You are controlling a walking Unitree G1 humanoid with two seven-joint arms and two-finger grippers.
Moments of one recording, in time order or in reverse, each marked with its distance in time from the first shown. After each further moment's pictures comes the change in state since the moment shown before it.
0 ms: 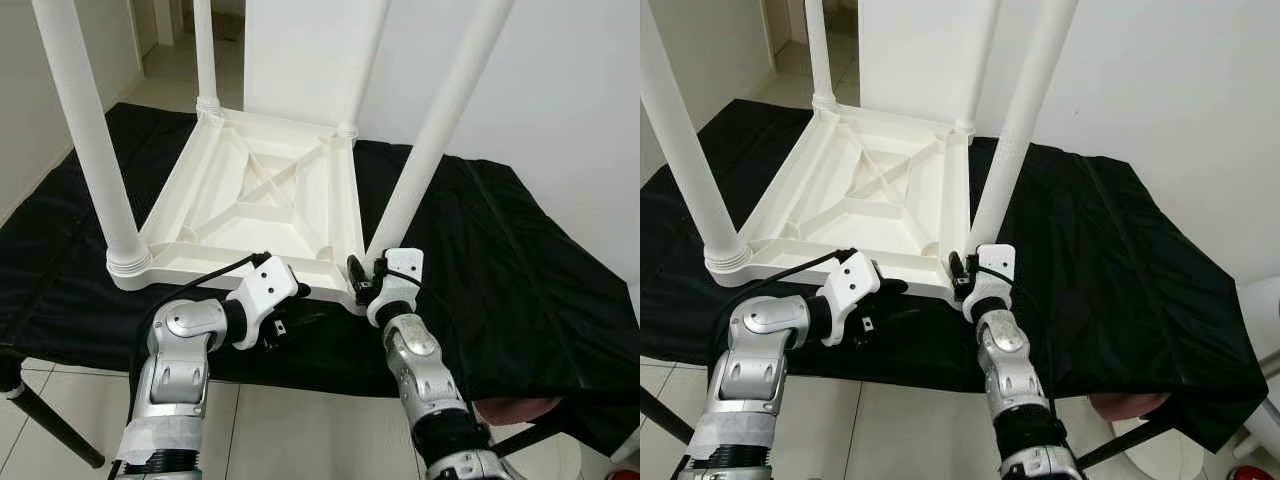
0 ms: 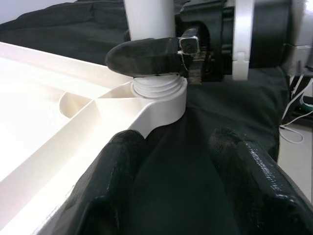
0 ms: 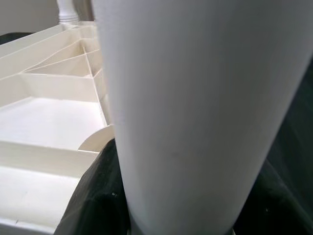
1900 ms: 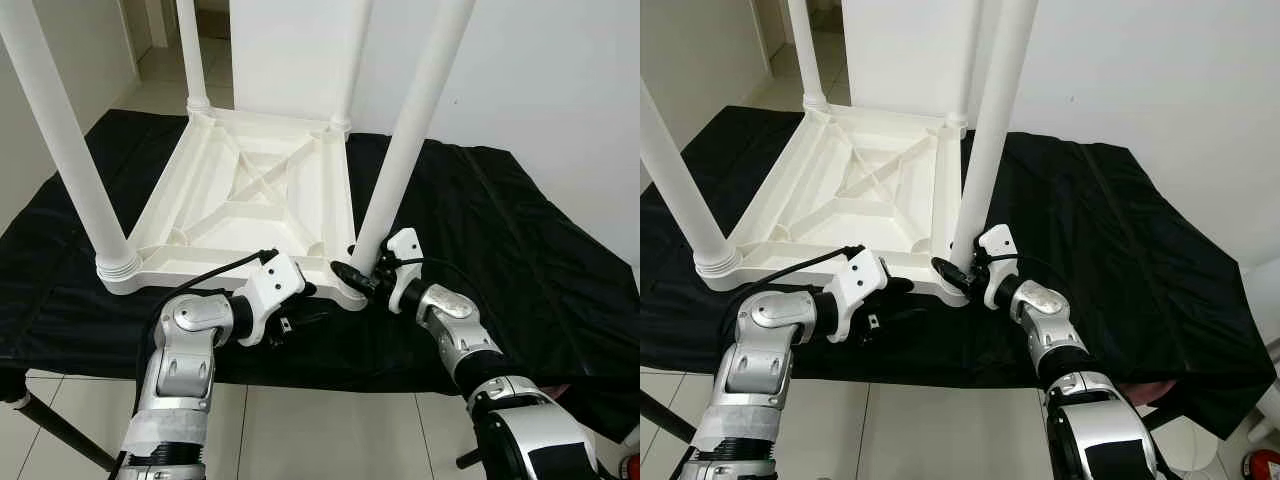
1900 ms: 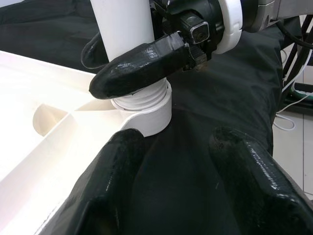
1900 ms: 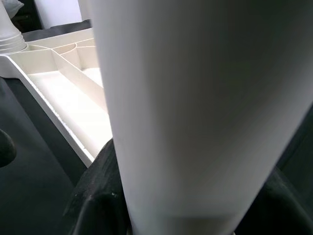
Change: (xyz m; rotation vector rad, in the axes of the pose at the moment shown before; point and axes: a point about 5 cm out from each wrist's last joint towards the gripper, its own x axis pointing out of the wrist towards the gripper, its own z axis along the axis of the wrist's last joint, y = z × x) left arm 0.007 0.000 0.004 -0.002 0.002 -0.031; right arm 0.032 -0.027 0.008 -0.179 0.057 0.713
